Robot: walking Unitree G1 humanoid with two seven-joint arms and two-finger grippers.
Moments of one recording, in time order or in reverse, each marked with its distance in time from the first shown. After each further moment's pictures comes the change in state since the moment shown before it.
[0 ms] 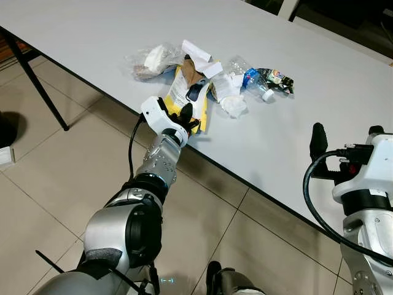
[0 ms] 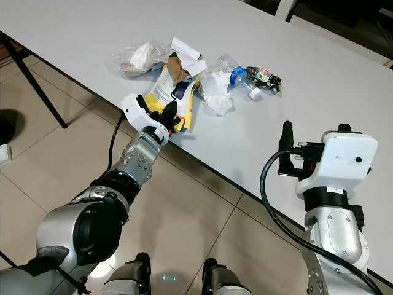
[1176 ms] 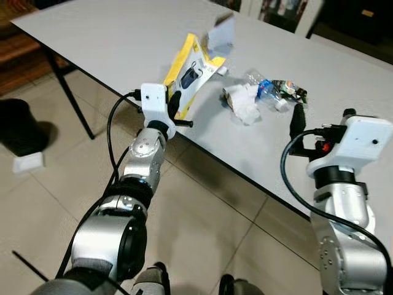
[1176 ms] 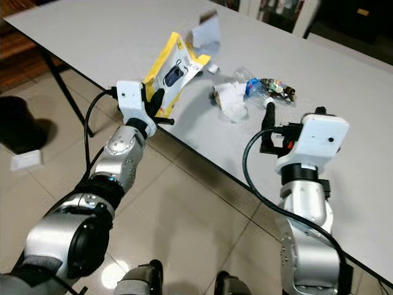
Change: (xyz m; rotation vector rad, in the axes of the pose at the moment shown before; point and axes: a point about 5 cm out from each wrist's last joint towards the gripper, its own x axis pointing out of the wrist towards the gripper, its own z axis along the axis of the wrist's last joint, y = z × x) left arm -0.009 0.003 0.033 0.639 -0.166 -0.069; right arm 0.038 0.029 -0.014 0.118 -0.087 0.030
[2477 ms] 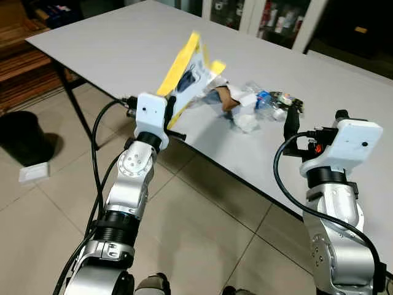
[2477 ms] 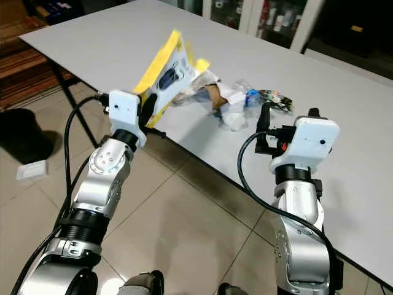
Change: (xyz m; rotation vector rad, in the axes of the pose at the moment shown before) left arm -0.038 -0.001 0.011 0.225 -0.050 -0.020; right arm 0.003 0.004 -0.009 0.014 -0.014 0.011
